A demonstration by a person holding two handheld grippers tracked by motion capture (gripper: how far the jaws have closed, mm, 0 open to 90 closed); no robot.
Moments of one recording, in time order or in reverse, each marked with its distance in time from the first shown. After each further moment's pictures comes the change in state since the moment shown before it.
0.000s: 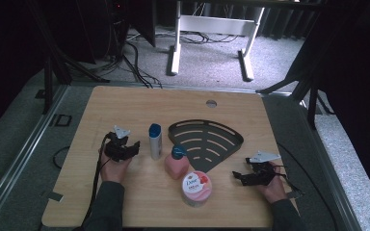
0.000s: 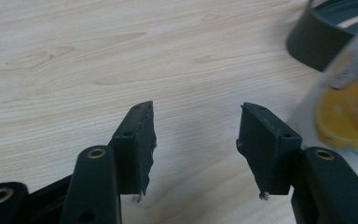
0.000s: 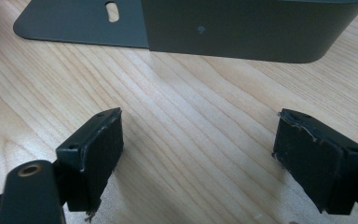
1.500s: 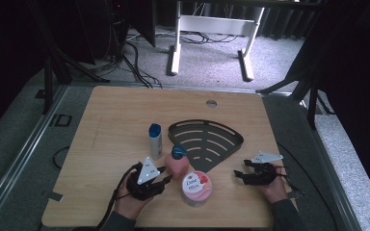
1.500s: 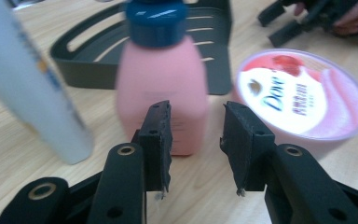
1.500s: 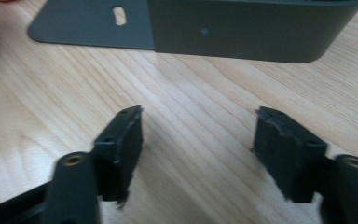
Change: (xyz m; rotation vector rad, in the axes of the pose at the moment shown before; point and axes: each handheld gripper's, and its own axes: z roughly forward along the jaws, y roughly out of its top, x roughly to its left) left arm -0.117 -0.029 -0.079 -0.120 -0.405 0.353; right arm 0.001 -0.001 -0.007 -0.016 0.018 0.006
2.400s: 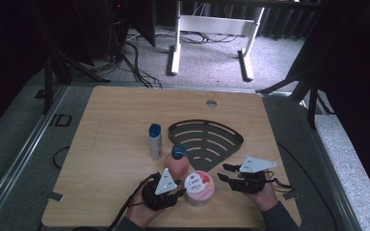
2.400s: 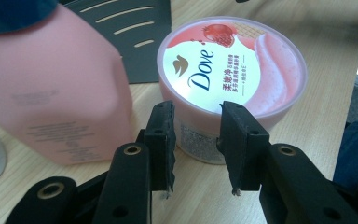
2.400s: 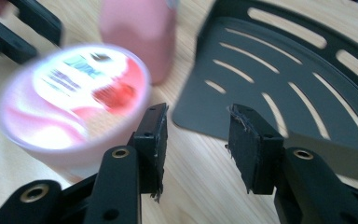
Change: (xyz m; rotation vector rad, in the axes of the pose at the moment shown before) left arm -0.031 -0.002 0.023 0.063 -0.108 0.070; right arm 0.080 0.049 -0.029 -0.164 0.156 -0.165
